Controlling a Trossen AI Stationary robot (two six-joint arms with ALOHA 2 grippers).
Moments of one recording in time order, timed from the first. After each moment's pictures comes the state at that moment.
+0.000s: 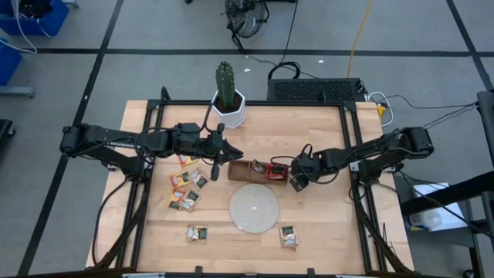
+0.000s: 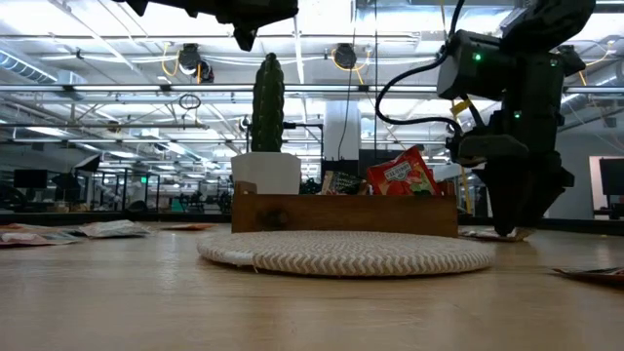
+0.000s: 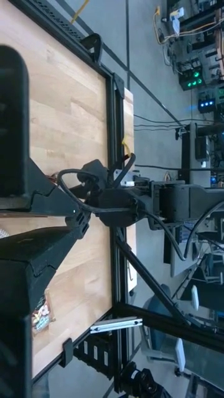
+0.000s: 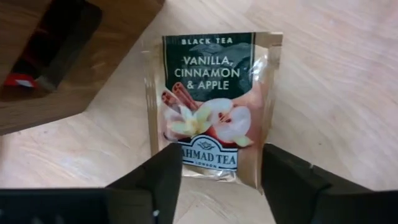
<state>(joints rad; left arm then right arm) 0.05 1.26 0.88 0.19 0.12 0.02 0.05 1.45 0.57 -0.55 0.01 1.00</state>
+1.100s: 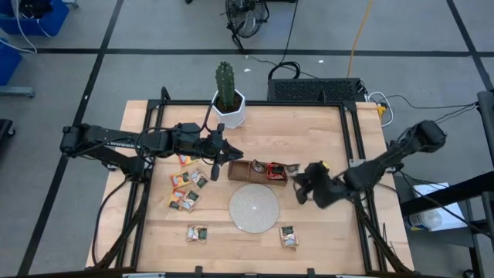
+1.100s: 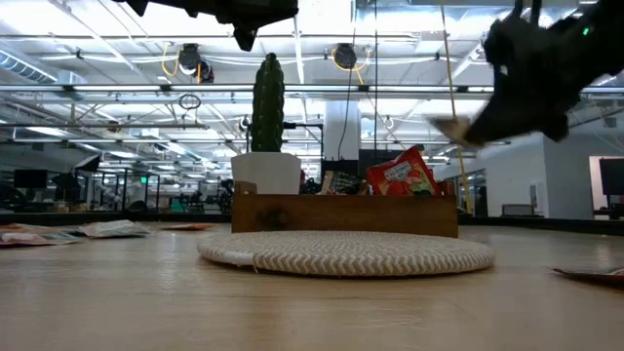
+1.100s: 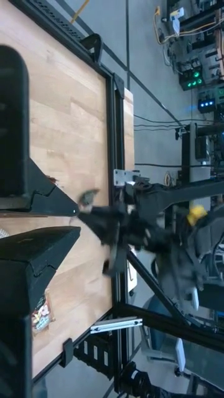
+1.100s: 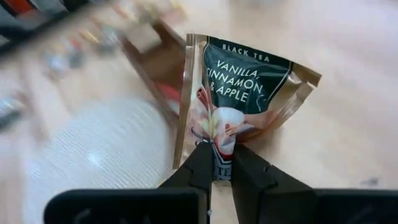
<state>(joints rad) 0.05 1.26 0.88 0.19 0.12 0.02 0.50 1.18 0.57 -0.30 0.75 1.06</state>
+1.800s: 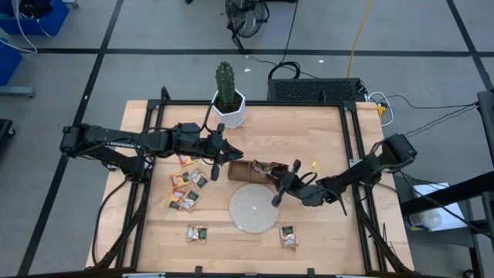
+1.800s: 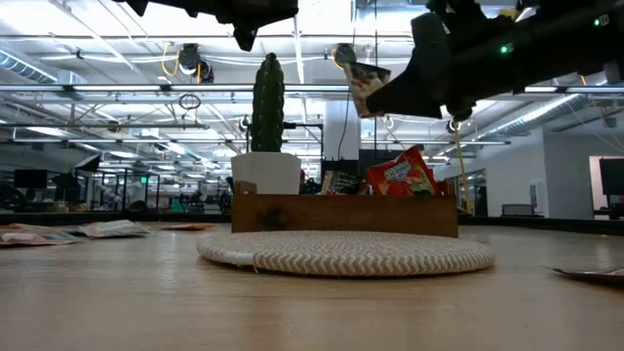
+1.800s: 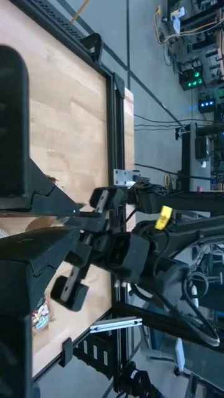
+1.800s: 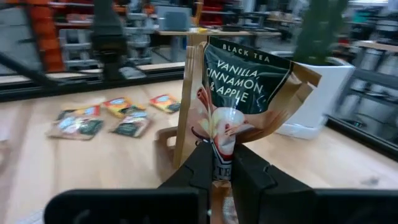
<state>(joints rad) 0.05 1.26 0.88 0.19 0.12 0.02 0.42 1.66 0.57 0.87 0.95 0.15</state>
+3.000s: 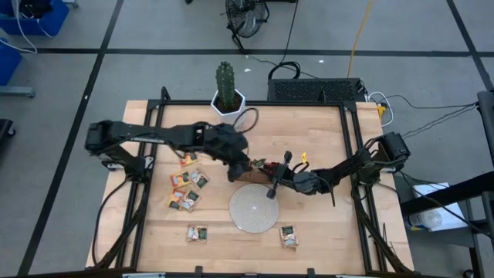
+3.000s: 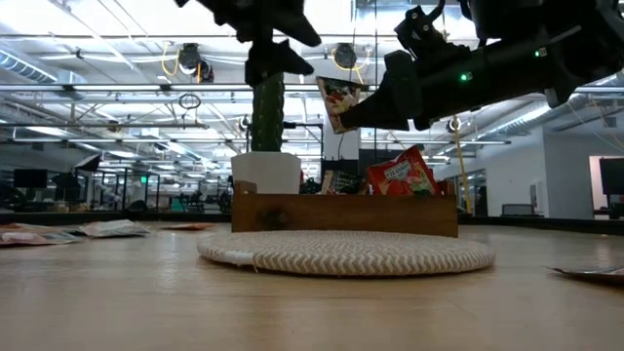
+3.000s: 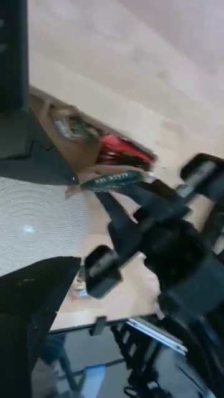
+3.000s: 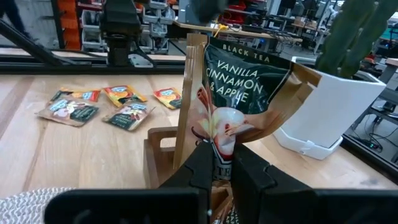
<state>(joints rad) 0.06 1.54 1.23 -0.35 0.20 -0.36 0.26 1.71 0.57 0.95 0.70 -0.01</state>
